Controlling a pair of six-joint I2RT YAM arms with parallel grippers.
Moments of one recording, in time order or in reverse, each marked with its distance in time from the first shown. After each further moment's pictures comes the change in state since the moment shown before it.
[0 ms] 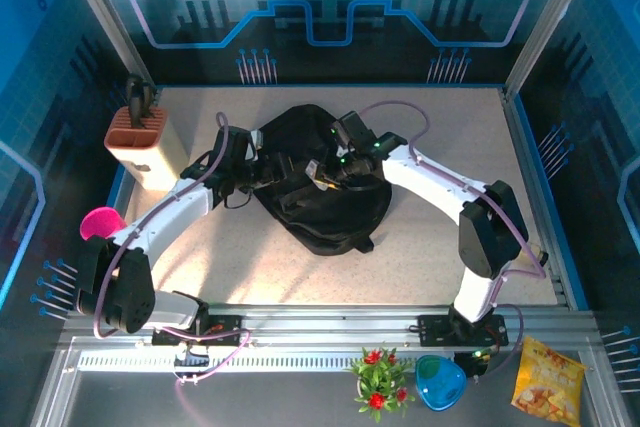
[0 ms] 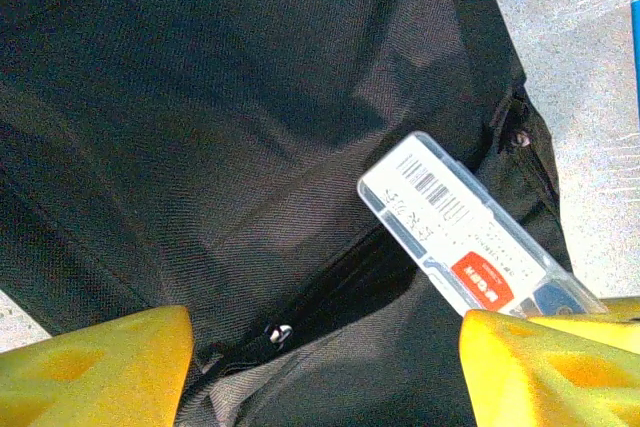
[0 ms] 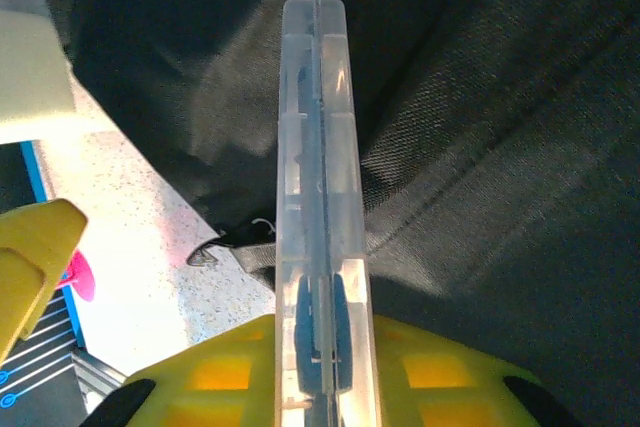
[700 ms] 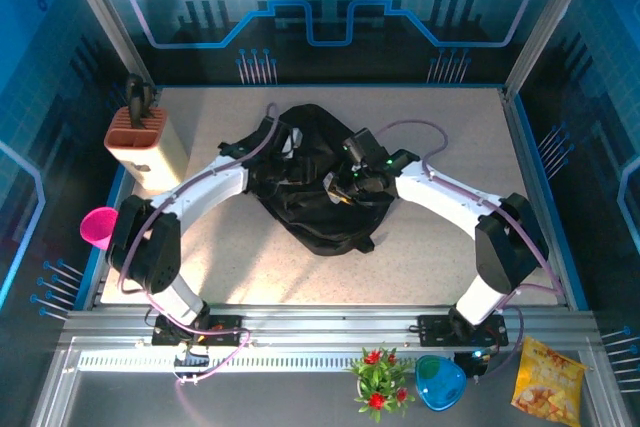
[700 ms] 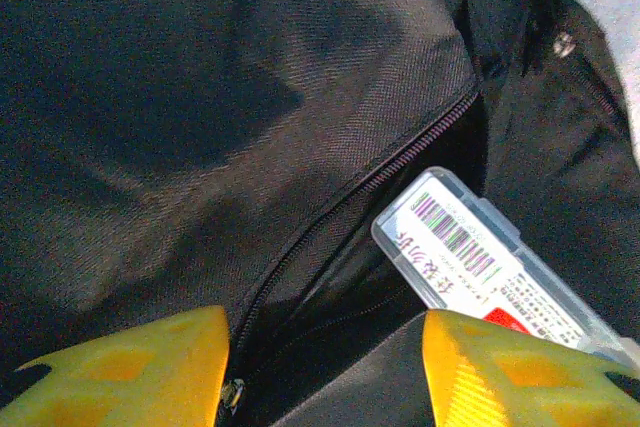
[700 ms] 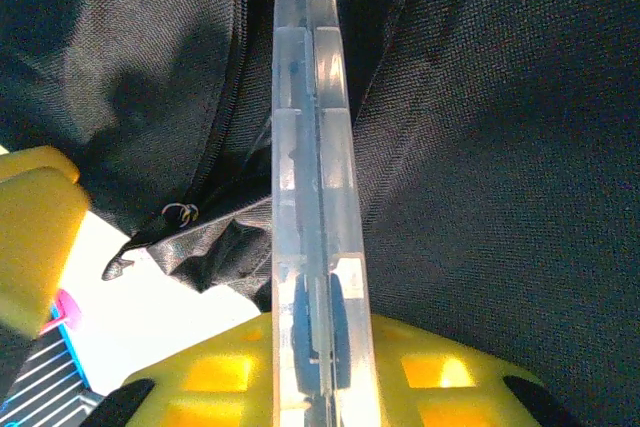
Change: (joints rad) left arm -0.168 0.272 0.257 -0.140 -0.106 0.192; right arm -0.010 -0.129 -0.223 0.085 0.036 0.142
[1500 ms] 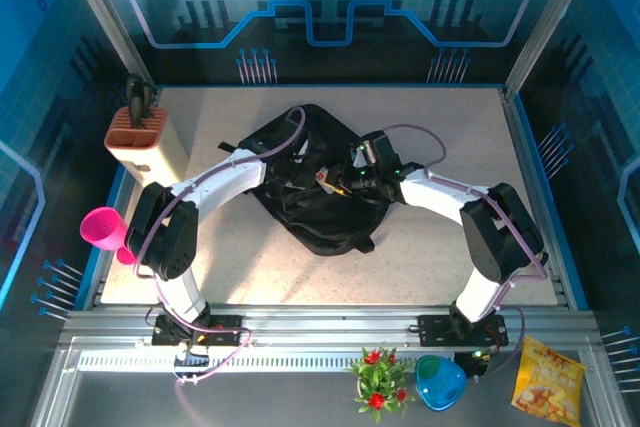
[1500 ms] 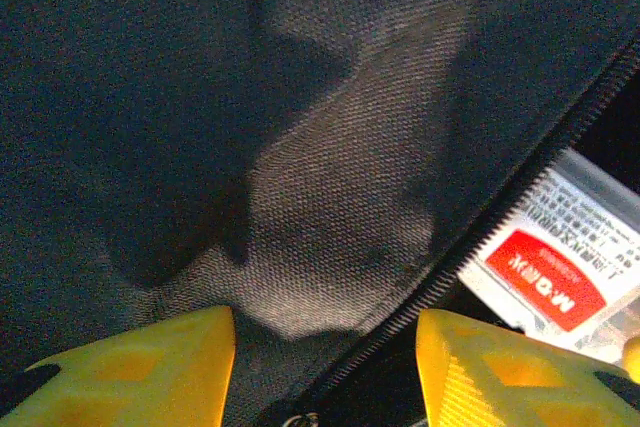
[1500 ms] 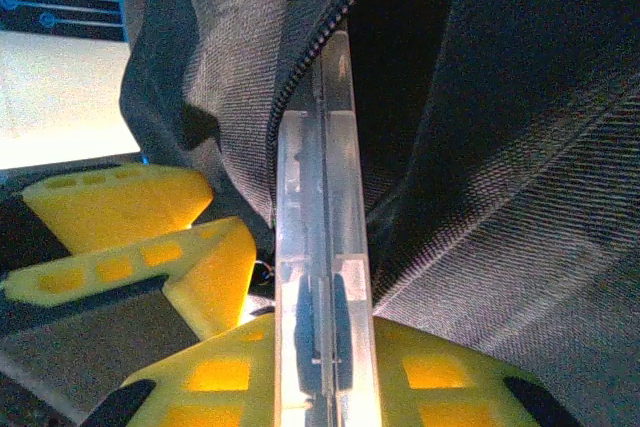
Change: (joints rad) left arm -0.043 0.104 0.101 -0.145 -0.201 0.114; right arm -0.108 0.073 -0.204 0.568 -0.294 -0.104
